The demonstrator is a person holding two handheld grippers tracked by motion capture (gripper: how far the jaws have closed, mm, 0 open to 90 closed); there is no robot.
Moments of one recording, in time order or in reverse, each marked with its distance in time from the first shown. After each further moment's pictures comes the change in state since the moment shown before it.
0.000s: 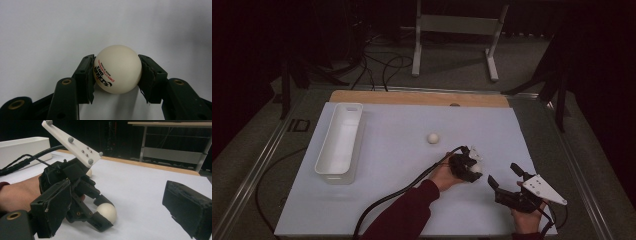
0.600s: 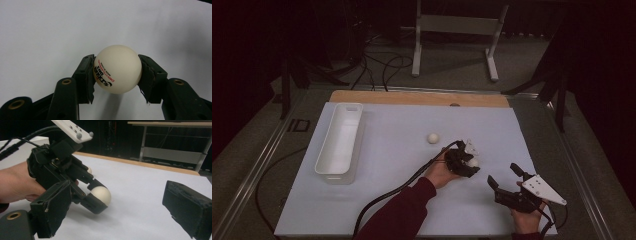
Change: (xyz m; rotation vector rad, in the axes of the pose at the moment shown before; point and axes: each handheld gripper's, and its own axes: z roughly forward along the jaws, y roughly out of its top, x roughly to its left) left arm 0.003 0.008 -0.031 -0.033 0.053 -0.006; right arm 0.001 0.000 0.000 0.000 -0.003 -0.002
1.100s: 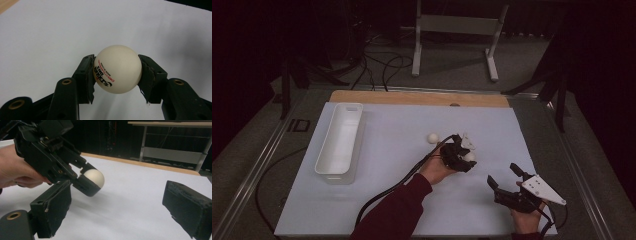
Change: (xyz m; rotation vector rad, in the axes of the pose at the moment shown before) left arm 0.006 0.010 -0.030 -0.005 0.042 -0.004; right arm 0.001 0.000 0.001 0.000 0.002 -0.005
